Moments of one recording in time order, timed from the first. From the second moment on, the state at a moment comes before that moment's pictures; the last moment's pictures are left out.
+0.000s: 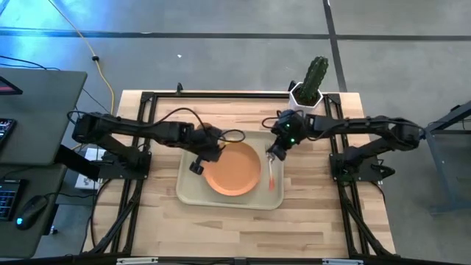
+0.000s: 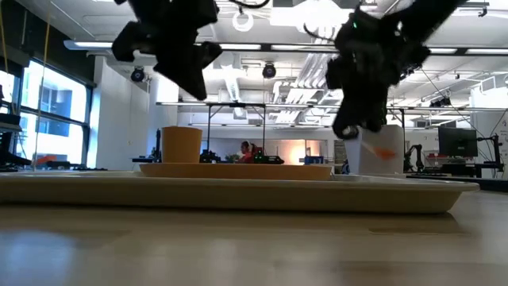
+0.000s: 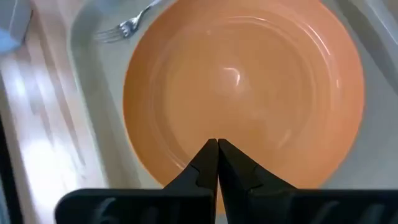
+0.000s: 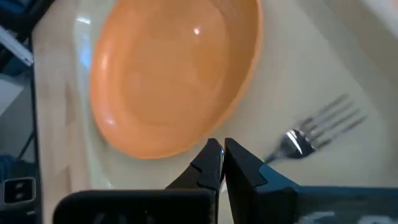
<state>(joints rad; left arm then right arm) 0.02 1.45 1.07 -0.61 -0.03 0.56 -0.31 1.33 0.73 -0.28 -0.39 0.38</state>
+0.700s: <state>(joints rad) 0.10 1.25 1.03 -0.49 -0.06 0.20 -0.37 1.56 0.62 0.10 -0.35 0.38</state>
